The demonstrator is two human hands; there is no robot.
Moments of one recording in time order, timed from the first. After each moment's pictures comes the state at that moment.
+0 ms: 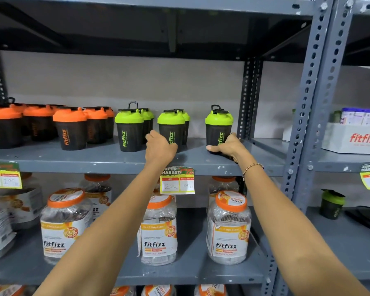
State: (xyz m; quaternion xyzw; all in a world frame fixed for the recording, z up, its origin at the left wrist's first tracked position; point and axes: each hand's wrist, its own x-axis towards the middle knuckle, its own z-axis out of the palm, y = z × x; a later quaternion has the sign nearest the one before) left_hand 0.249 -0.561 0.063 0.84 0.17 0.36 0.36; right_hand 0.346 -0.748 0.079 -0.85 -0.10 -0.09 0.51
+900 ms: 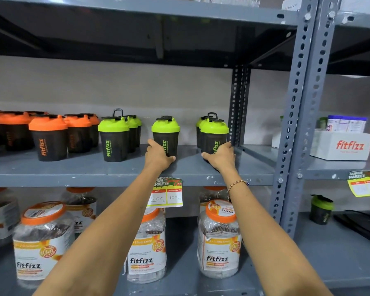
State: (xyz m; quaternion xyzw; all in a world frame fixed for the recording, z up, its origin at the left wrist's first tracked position) left_hand 0.280 -0.555 0.052 0.87 0.15 0.30 0.36; right_hand 0.327 -0.732 0.056 -0.87 -0.04 -0.22 0.43
